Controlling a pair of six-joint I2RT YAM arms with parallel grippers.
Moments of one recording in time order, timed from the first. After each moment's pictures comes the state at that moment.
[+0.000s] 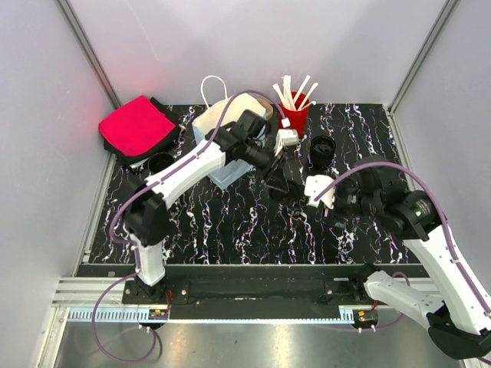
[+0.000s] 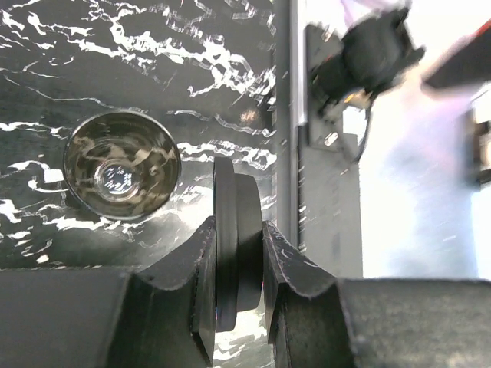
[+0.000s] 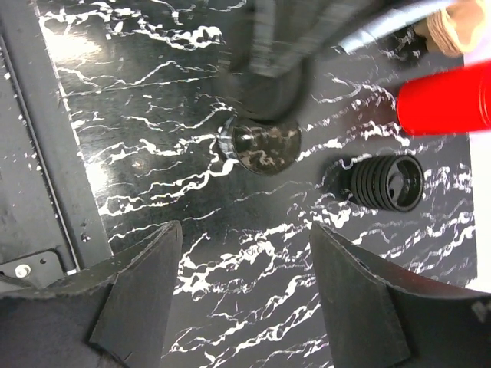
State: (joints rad) left arm -0.72 1.85 1.71 -0.72 0.93 0.20; right arm 0.54 0.90 1.29 -1.13 -0.30 -0.84
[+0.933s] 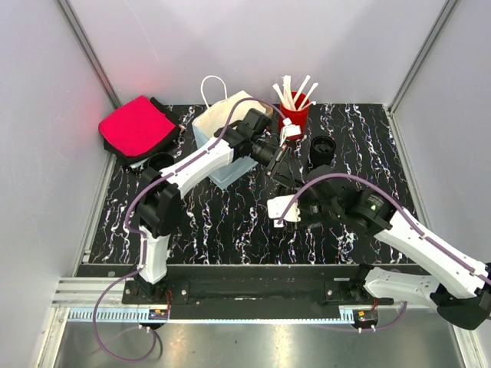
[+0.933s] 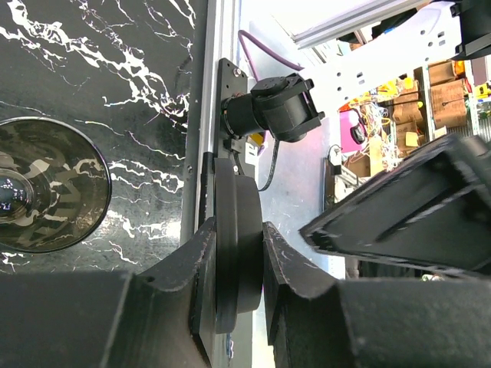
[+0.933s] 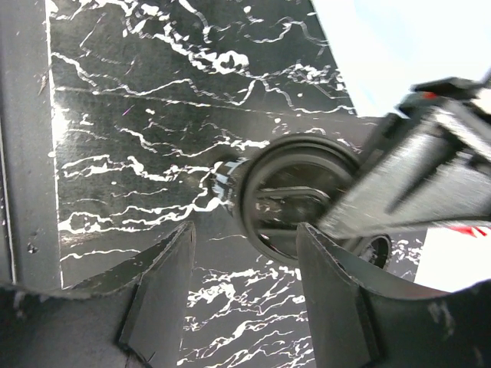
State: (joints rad) left arm -0.68 2.00 1.80 -0.62 1.18 -0.21; right arm 0.89 1.03 1.19 -0.96 -0.09 -0.91
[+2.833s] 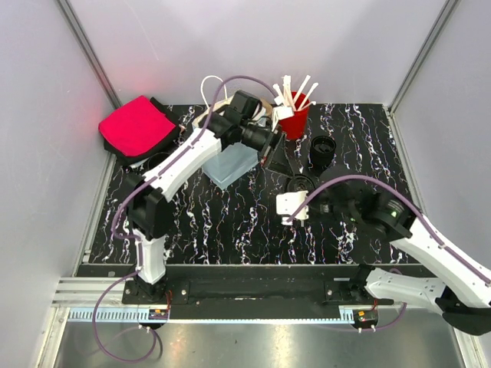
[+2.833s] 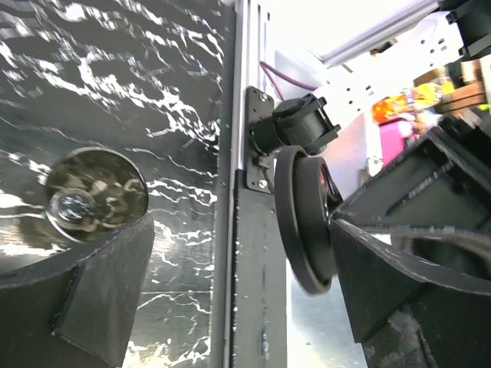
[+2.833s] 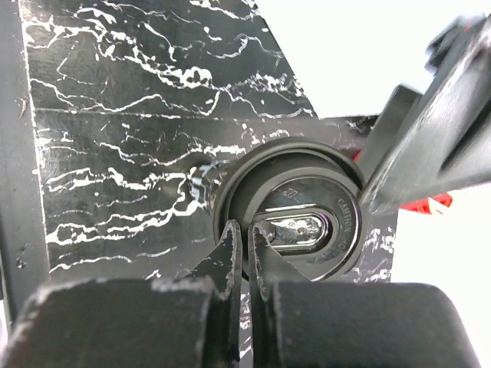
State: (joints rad) left arm -0.64 1.95 1.92 -0.71 1.11 -0.09; right arm 0.92 0.97 1.24 -0.96 -0.05 -0.87
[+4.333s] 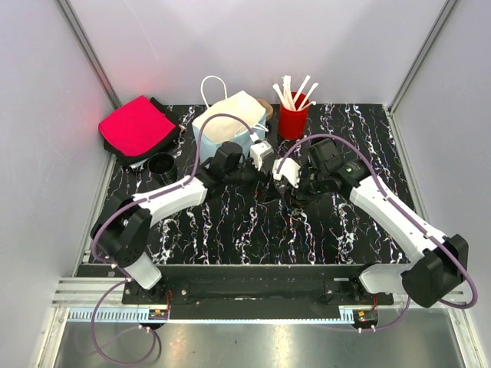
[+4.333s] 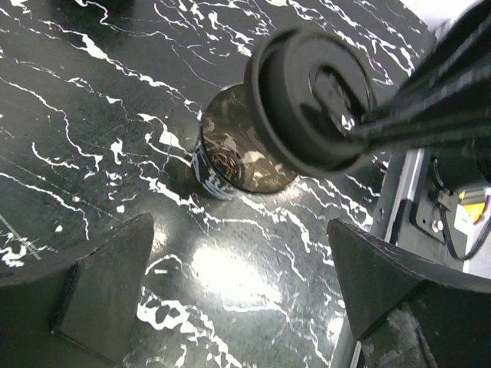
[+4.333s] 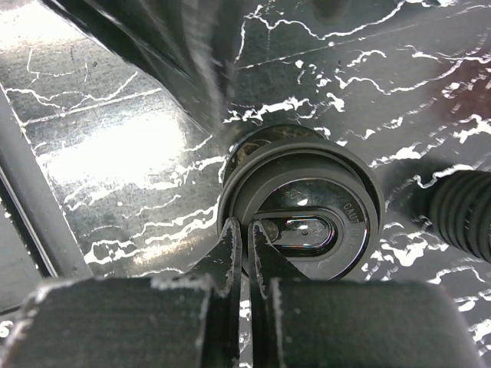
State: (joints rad) left arm -0.69 1.61 1.06 0.07 0.57 -0.15; right arm 0.53 1.29 1.18 -0.87 -0.30 -0.75
